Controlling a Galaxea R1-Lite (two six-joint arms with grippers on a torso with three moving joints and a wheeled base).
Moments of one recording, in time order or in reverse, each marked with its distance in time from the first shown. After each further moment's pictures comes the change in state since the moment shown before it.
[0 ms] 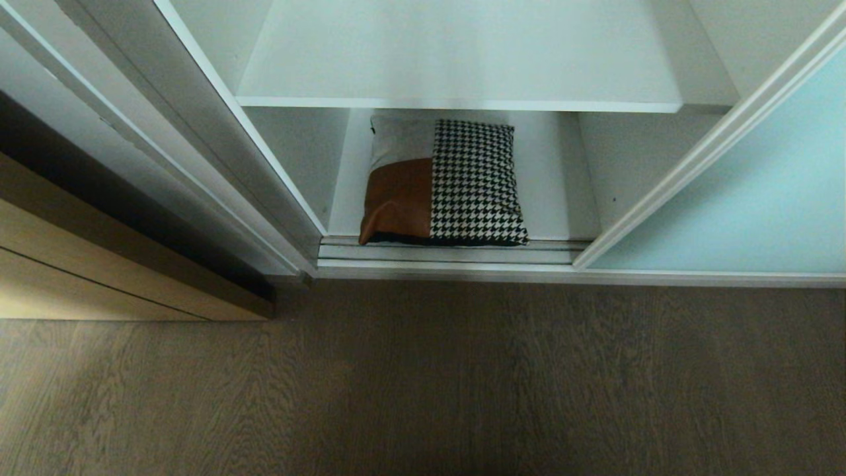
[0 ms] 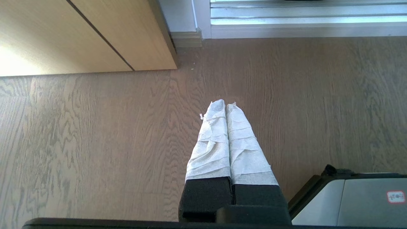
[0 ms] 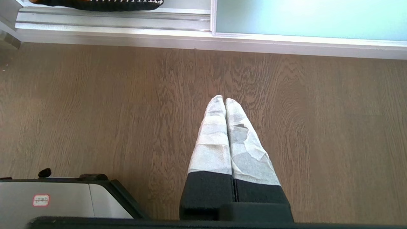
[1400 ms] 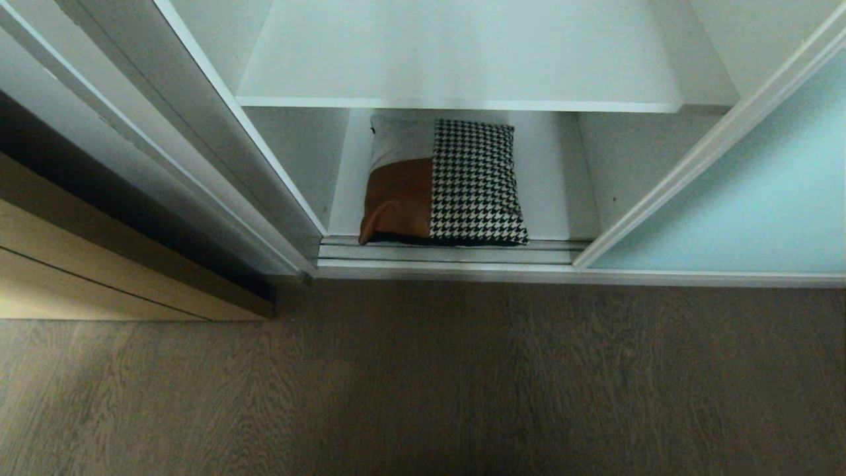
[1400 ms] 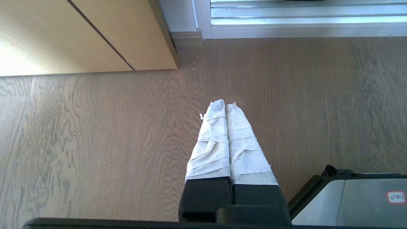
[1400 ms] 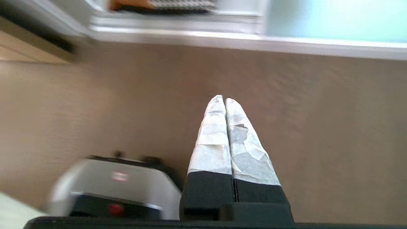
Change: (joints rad) left arm 0.000 0.002 0.000 0.001 0.000 0.000; right arm 0.001 0.280 -0.539 0.334 0.219 0.078
